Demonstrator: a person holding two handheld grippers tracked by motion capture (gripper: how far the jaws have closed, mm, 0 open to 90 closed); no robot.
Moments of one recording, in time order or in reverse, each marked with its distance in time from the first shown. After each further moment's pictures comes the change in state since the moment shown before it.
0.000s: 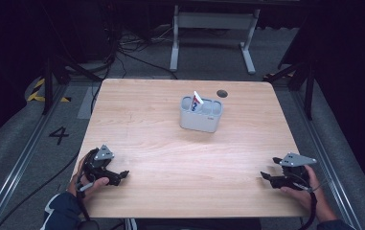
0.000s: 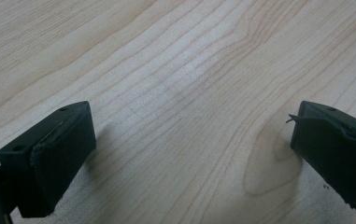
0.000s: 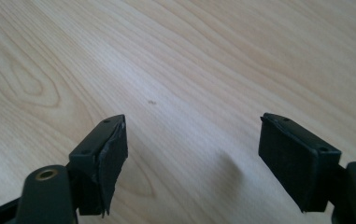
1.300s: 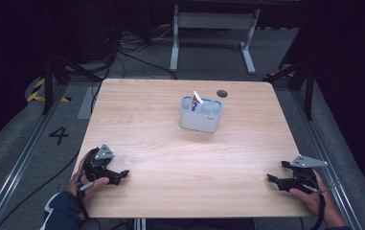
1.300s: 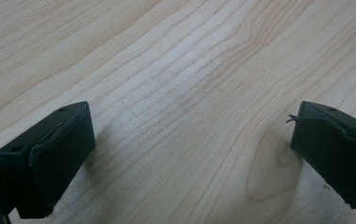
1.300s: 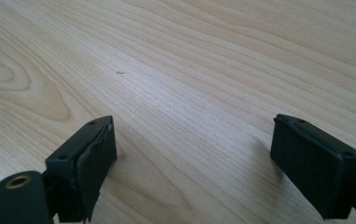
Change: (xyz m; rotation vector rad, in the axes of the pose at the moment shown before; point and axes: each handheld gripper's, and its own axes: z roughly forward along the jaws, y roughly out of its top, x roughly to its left) left arm 0.001 0.002 0.001 0.004 -0.003 0.001; right arm -0.017 -0.024 -0.003 -0.017 0.010 0.145
